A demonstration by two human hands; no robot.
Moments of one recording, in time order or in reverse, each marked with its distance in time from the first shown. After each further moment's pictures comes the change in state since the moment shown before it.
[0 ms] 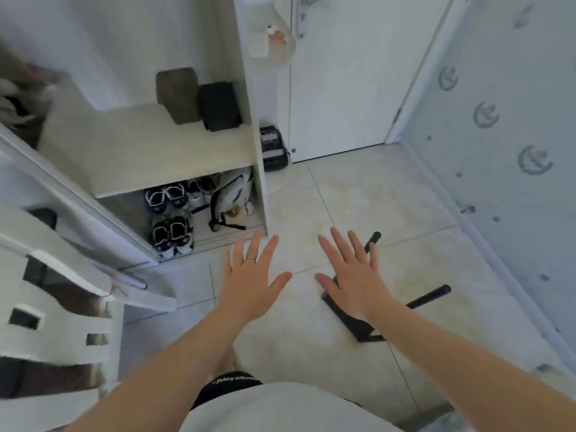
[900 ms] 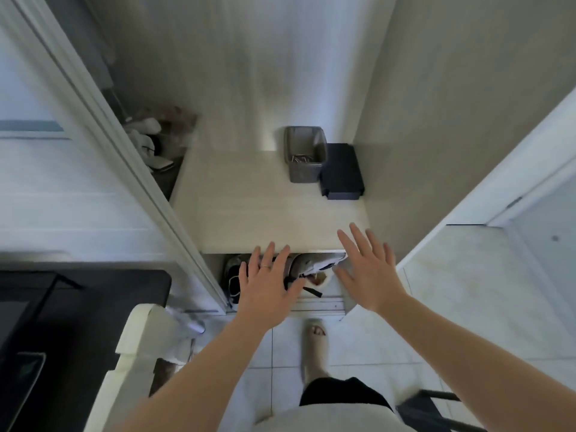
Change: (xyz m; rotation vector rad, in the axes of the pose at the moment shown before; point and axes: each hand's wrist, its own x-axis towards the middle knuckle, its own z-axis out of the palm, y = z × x) left_hand 0.182 -0.319 -0.134 -0.171 0.147 -0.273; right_hand 0.378 -0.255 -0.048 -0.113 0.068 -0.177
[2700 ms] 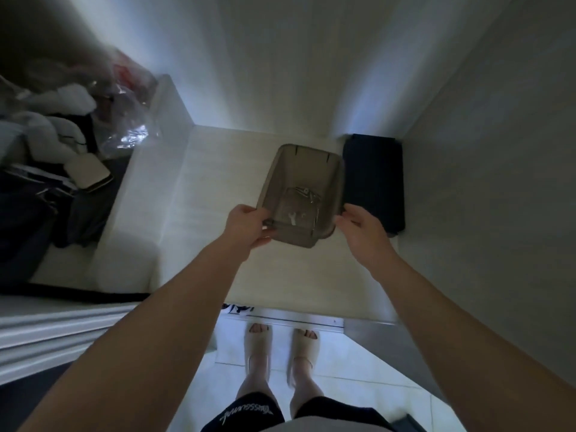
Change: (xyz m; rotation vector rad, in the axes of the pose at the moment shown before) left_hand 0.379 -0.042 -0.011 -1.160 -0.048 -0.889; right_hand 0.363 0.049 0.019 1.082 -0.229 0.394
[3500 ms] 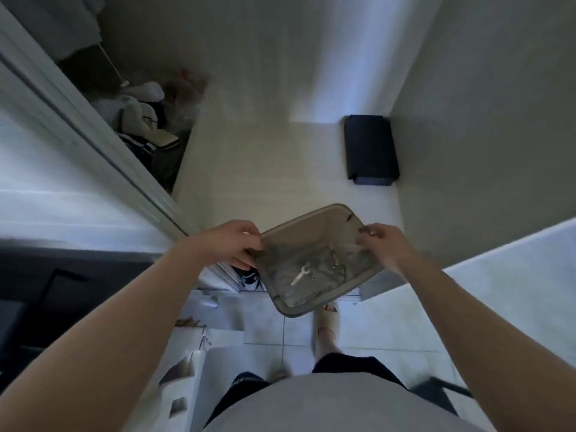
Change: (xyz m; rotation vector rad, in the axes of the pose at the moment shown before) left_hand -0.171 -0.108 -0.176 0.633 -0.447 0.120; right_hand -0.229 0.078 0.028 -0.254 0.040 0.026
